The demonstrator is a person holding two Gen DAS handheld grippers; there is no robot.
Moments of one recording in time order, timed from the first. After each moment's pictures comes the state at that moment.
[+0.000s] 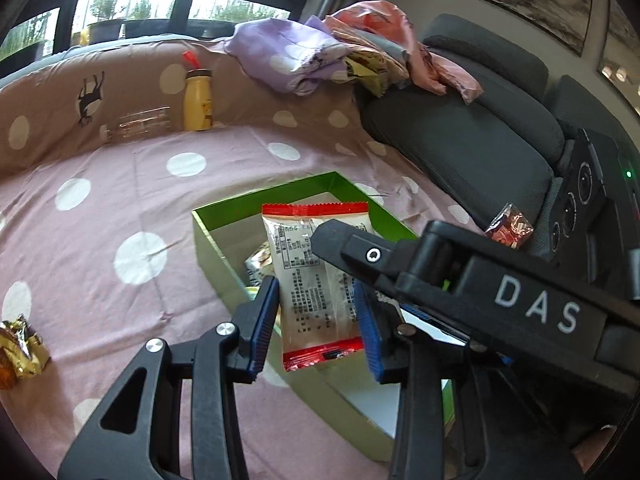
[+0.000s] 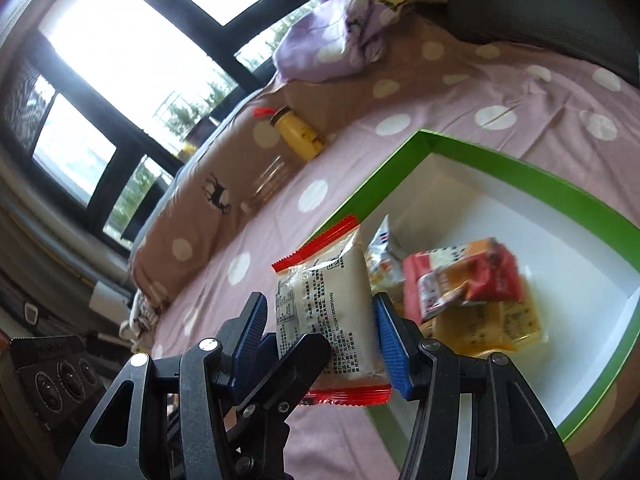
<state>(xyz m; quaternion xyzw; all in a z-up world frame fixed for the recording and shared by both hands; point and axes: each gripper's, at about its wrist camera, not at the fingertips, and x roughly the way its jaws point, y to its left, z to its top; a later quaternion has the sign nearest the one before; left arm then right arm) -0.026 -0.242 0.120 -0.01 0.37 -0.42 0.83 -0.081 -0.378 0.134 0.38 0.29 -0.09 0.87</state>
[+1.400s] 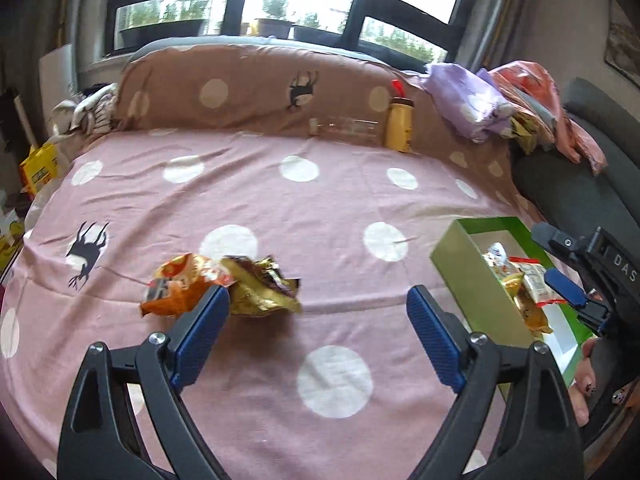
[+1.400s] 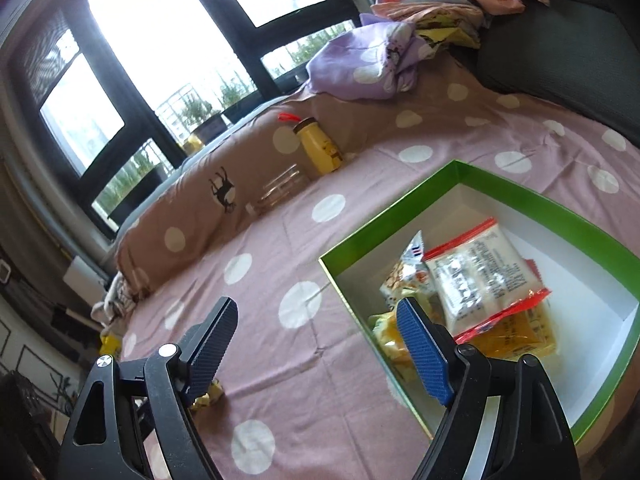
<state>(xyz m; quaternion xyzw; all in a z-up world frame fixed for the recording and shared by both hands) -0.009 -0.042 0.110 -0.06 0.37 -0.16 0.91 -0.051 -0.298 0.144 0.27 0.30 -0.09 0.91</state>
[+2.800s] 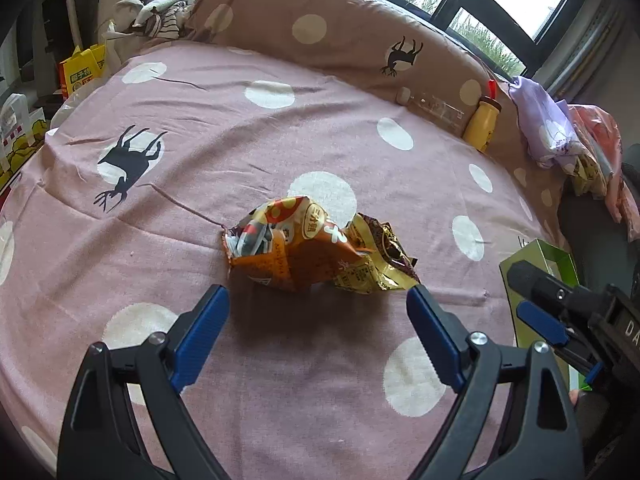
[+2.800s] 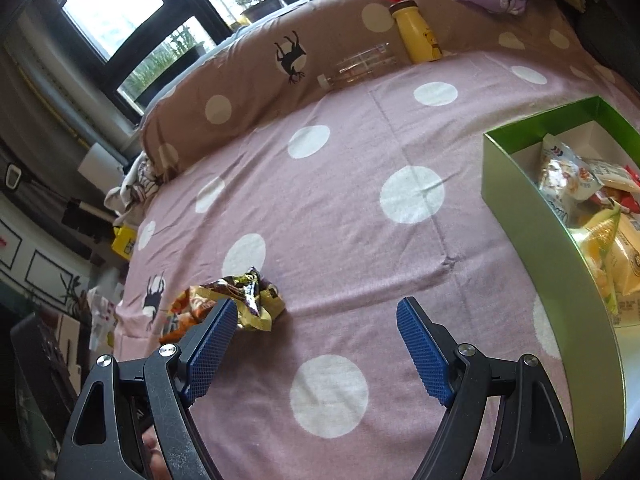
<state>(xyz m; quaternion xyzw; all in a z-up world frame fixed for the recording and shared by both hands) 0.024 0.023 0.068 -0.15 0.46 -0.09 0.87 0.023 -0.198 0.108 0.22 0.46 0.04 0.86</state>
